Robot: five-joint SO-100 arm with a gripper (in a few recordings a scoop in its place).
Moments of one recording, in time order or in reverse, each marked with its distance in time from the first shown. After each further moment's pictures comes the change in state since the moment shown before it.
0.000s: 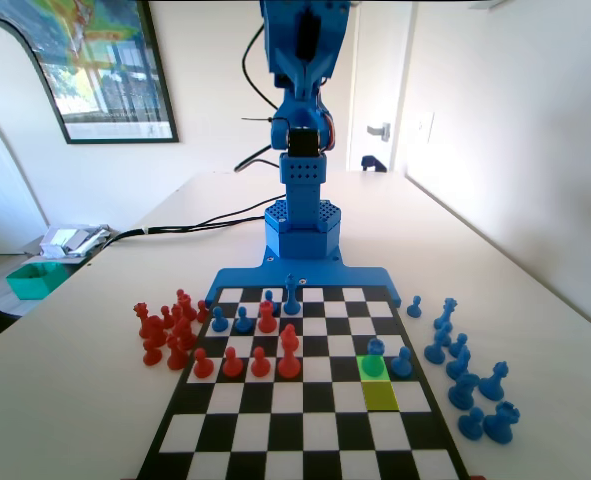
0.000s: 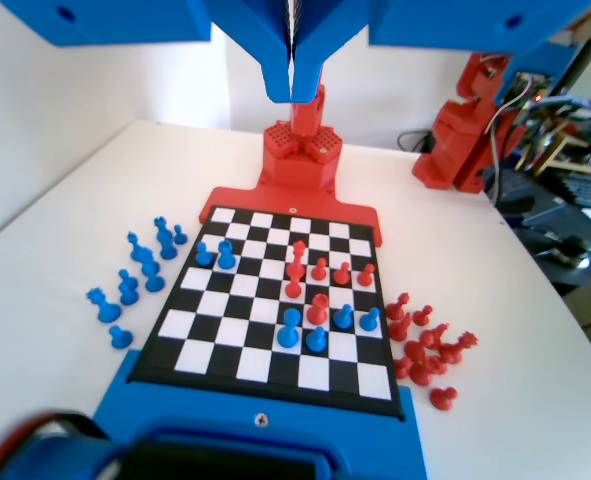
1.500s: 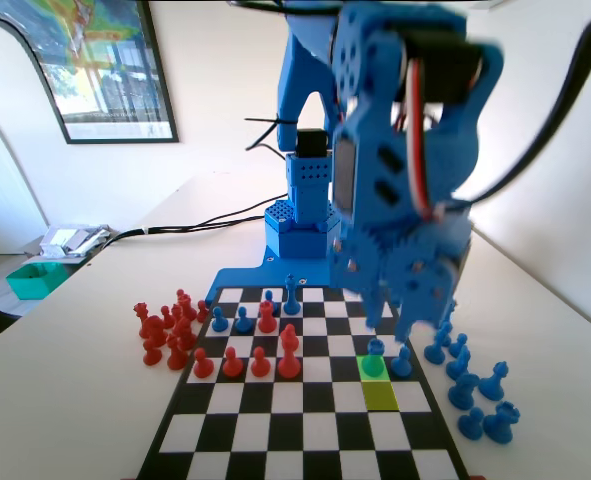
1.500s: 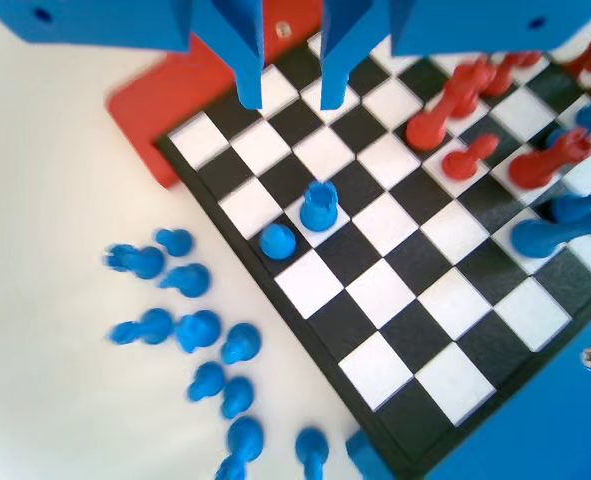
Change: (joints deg) arm -13.3 -85.2 -24.2 -31.0 58.8
